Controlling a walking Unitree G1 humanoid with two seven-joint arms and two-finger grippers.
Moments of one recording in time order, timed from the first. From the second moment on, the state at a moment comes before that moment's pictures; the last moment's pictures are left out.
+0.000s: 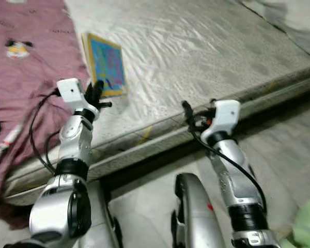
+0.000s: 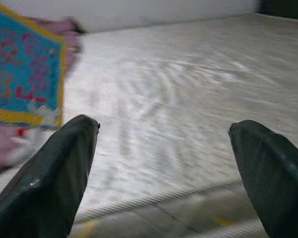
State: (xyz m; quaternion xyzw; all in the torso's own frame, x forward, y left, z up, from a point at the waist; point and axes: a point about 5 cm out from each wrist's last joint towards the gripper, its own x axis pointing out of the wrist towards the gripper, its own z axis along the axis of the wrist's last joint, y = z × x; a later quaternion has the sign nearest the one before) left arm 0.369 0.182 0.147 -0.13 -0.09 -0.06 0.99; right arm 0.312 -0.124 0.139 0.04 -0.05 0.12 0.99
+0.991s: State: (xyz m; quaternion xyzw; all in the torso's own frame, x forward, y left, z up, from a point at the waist) left arm 0.333 0.159 0.118 -0.01 -0.04 -0.03 1.00; right arm 0.338 -0.114 0.146 0.10 -0.10 0.11 0.98
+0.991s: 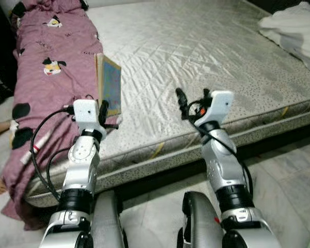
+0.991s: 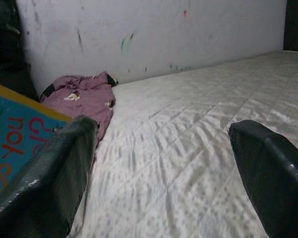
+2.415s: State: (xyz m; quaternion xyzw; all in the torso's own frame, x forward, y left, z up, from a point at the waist) left arm 0.332 0.129 0.109 0.01 -0.01 -0.08 1.00; right arm 0.331 -0.129 0.133 0.08 -0.10 0.07 0.99
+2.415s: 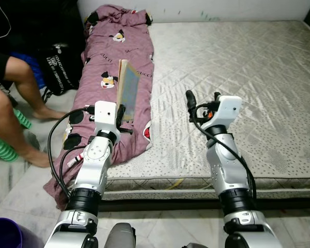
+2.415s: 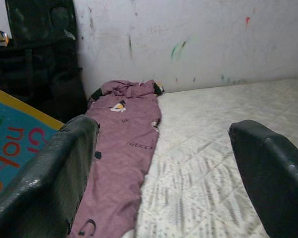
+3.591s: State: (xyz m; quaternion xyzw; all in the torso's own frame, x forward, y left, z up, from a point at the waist) left arm 0.300 0.139 0.098 -0.04 0.01 -0.05 1.00; right arm 0.304 -0.120 0.114 0.00 -0.06 0.15 0.99
